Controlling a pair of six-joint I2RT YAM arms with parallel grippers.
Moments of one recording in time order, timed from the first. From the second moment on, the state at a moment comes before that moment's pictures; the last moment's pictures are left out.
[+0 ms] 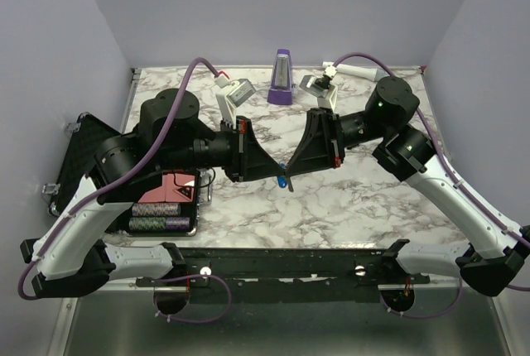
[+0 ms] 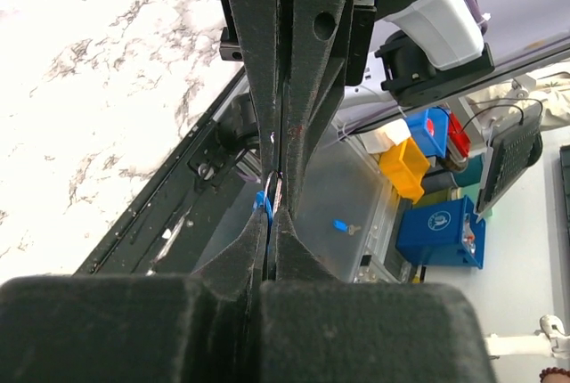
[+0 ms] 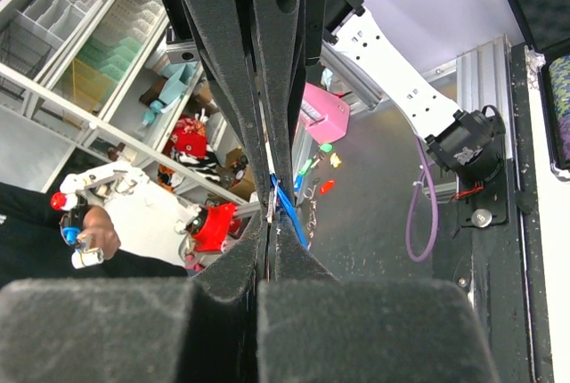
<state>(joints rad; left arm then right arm) -0.97 1.16 1.81 -0.95 0.37 -0.68 0.72 1.20 1.38 -0.07 -1.16 0.85</state>
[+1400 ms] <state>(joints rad) -1.00 1.07 1.70 -0.77 -0.03 -0.88 0.72 1.13 1.16 0.37 -0.70 1.15</state>
